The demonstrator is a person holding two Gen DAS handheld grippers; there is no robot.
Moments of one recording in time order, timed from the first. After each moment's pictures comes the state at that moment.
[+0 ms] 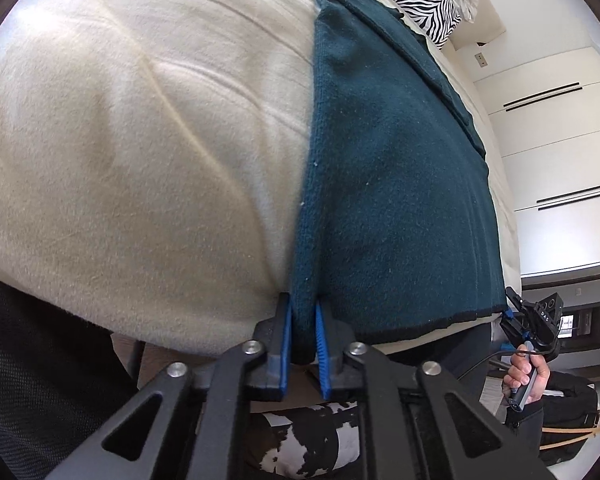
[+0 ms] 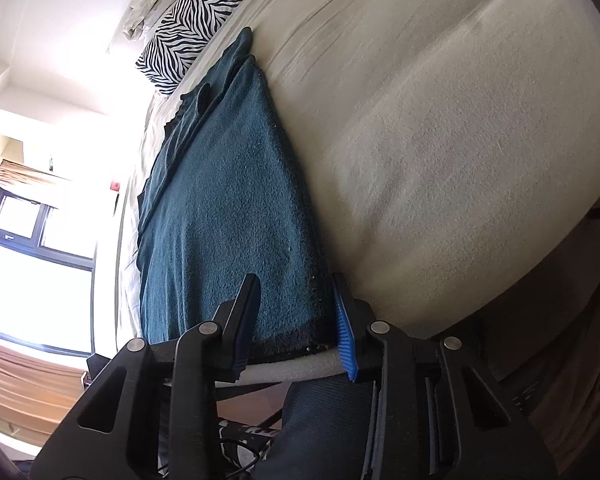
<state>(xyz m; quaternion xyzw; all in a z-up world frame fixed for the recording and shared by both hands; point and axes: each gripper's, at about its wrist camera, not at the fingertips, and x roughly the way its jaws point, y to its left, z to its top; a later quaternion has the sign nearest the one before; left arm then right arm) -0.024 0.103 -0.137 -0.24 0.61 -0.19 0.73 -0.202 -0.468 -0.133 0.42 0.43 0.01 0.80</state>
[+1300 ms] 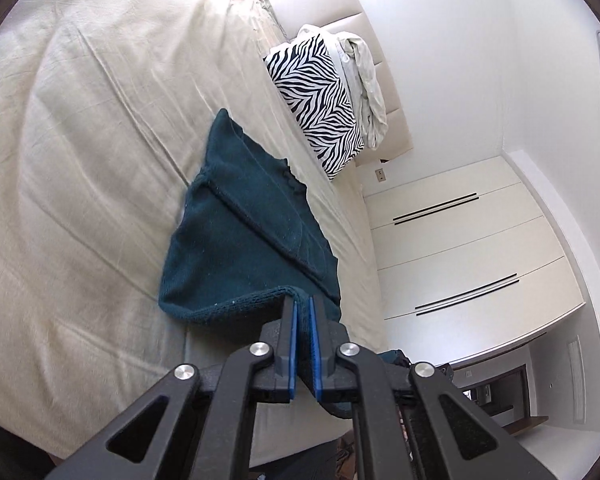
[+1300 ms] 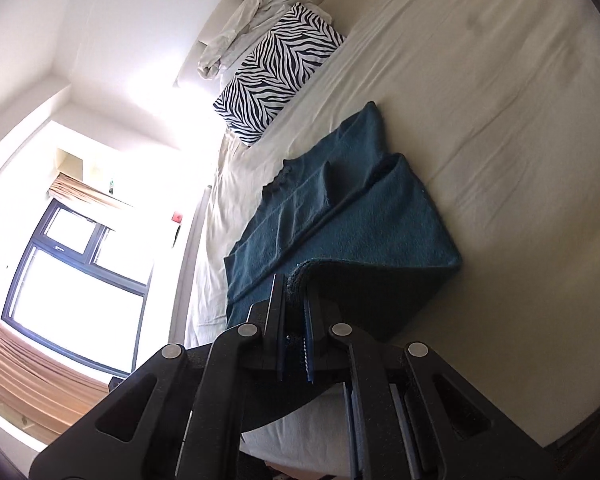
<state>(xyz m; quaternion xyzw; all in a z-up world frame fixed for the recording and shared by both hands) 0.067 0.146 -0.023 -0.45 0.40 -0.26 0.75 -0.101 -0.452 -0.006 0.44 0.31 0.08 0.84</state>
